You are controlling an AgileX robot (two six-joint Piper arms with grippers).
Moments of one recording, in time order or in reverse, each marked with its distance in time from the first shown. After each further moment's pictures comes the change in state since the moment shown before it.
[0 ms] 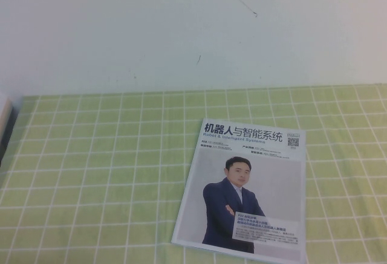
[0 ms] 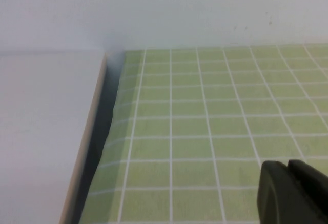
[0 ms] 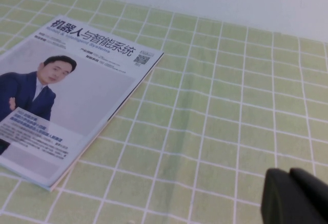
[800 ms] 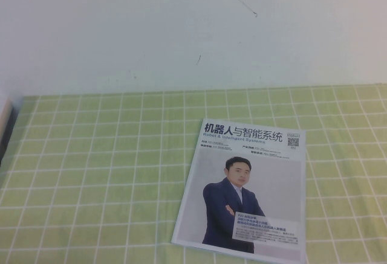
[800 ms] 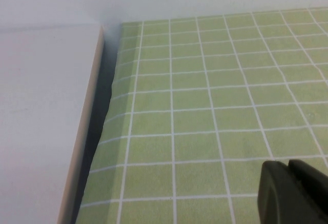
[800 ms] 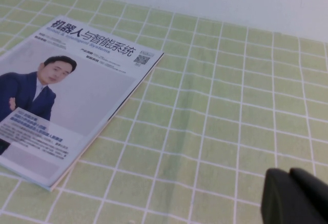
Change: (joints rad) right arm 0.000 -0.002 0.000 0.000 0.000 0.000; left arm 0.002 -0.002 0.035 -0.002 0.037 0.040
